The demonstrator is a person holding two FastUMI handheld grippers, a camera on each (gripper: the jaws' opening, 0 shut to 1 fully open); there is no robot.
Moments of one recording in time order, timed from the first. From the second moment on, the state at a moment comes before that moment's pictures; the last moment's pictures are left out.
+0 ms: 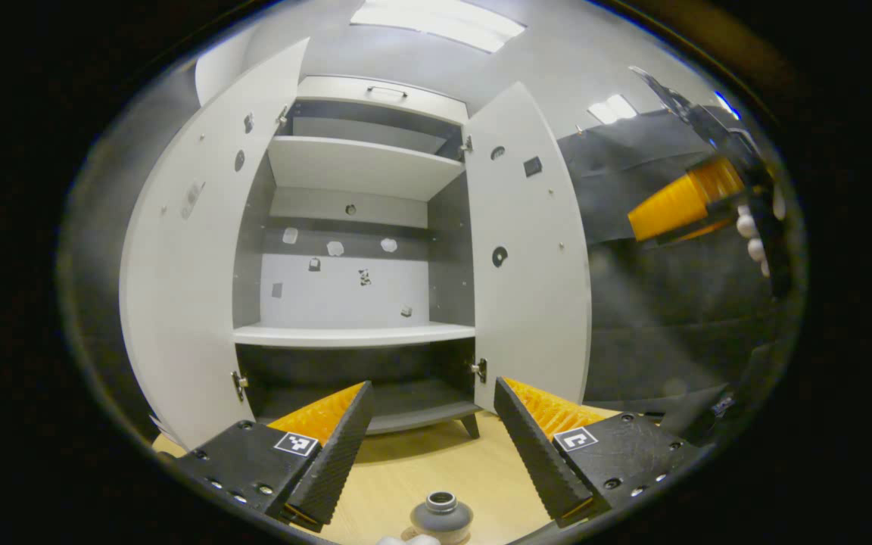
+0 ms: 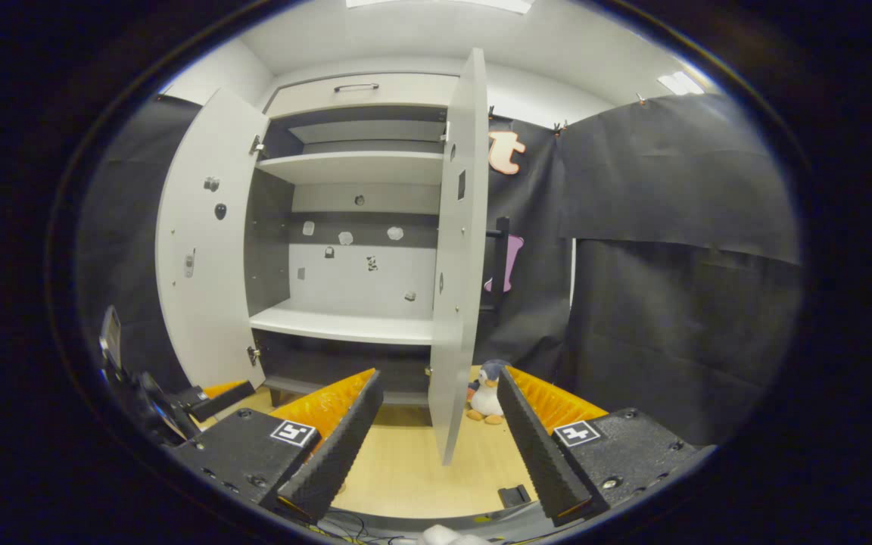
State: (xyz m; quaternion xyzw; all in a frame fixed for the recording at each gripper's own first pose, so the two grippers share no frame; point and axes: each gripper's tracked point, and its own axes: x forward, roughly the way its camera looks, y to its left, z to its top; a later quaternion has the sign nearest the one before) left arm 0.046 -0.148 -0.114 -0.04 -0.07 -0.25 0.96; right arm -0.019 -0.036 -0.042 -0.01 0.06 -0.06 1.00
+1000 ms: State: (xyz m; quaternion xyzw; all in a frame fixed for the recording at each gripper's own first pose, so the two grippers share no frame) left arm 0.014 -0.033 -0.029 0.01 0.03 -0.04 1.00; right arm 0.071 -0.198 -0.007 0.03 0.01 -0.09 1.00
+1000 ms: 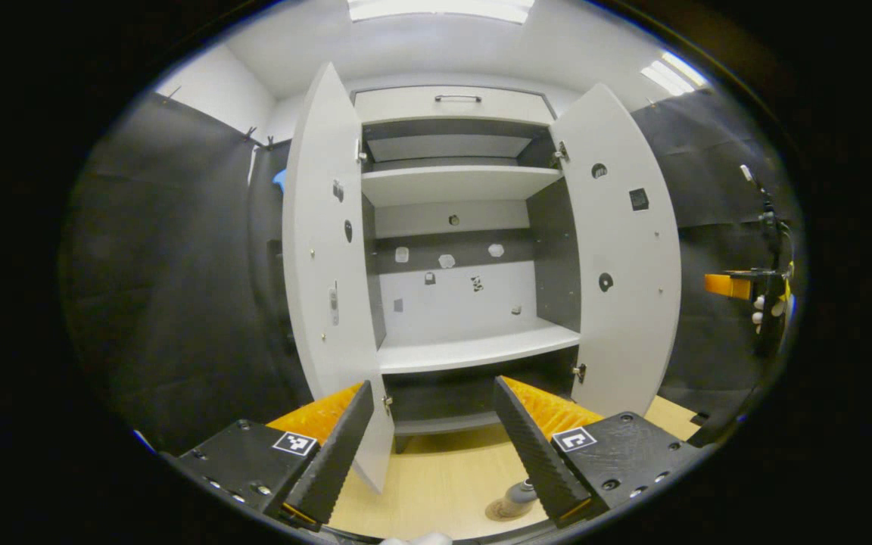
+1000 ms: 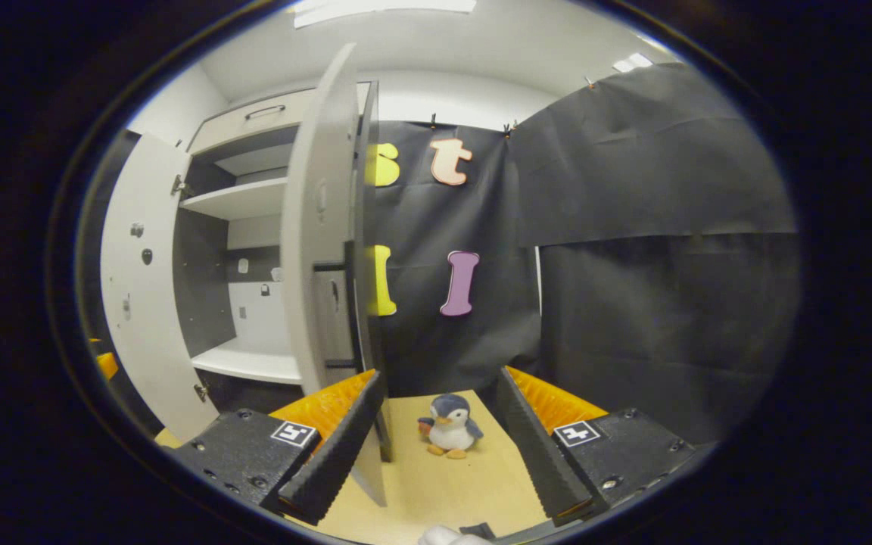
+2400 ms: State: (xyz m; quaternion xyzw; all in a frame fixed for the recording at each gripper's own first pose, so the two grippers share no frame) left arm -0.014 0.001 -0.033 0.00 0.05 0.05 1.00; right arm 0.160 -0.074 0.031 -0.01 0.01 0.10 1.00
